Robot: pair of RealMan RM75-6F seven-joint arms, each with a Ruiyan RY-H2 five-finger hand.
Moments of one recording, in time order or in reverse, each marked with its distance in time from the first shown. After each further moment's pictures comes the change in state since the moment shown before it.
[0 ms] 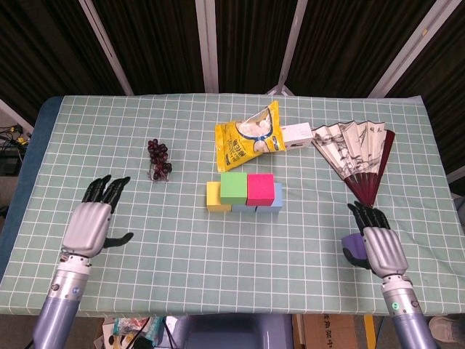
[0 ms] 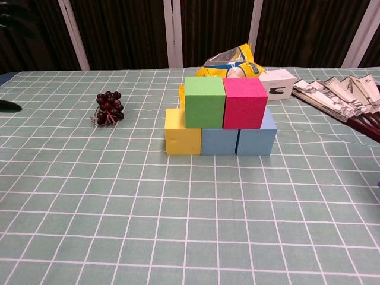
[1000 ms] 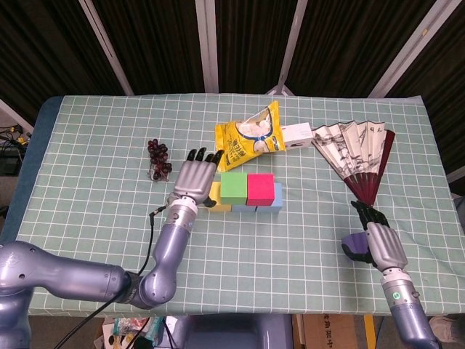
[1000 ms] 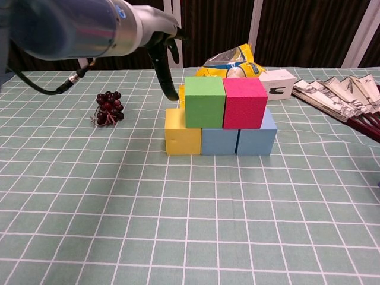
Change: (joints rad) left arm -0.644 -0.330 -0.553 0.403 -0.943 -0.346 0.406; right arm 0.034 0.011 0.059 -0.011 0.168 -0.094 0.126
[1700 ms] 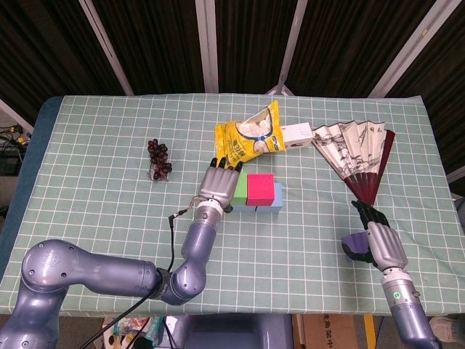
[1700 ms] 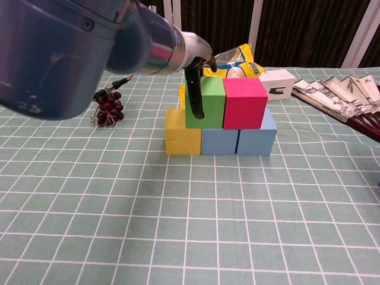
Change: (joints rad) left arm -0.161 -0.145 -0.047 0.231 -0.185 -0.093 0.155; right arm 0.000 0.003 0.006 -0.004 0.016 -0.005 0.013
